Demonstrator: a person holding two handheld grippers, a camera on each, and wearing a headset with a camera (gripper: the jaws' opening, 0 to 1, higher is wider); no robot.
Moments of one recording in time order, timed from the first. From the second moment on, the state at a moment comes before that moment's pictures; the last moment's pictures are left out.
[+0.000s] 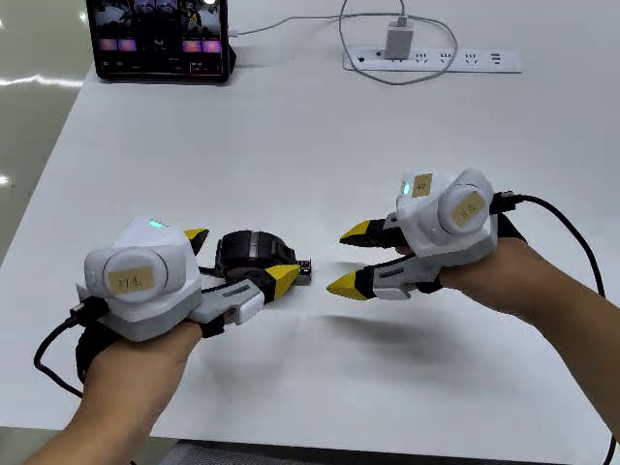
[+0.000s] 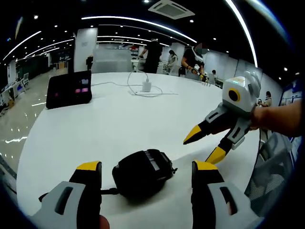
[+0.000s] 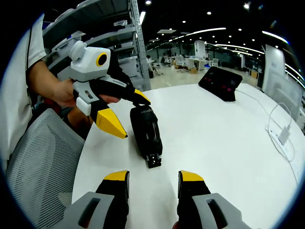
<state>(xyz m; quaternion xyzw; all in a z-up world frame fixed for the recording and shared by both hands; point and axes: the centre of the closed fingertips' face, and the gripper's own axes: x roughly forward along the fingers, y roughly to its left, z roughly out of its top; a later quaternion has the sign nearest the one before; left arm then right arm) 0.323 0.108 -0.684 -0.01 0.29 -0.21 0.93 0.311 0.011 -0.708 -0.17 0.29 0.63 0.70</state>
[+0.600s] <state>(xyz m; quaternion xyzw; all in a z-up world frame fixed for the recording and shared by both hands) 0.312 0.107 -0.674 0.02 0.28 -0.25 0.93 0.302 -0.030 -0.696 -0.15 0.29 0.59 0.74</state>
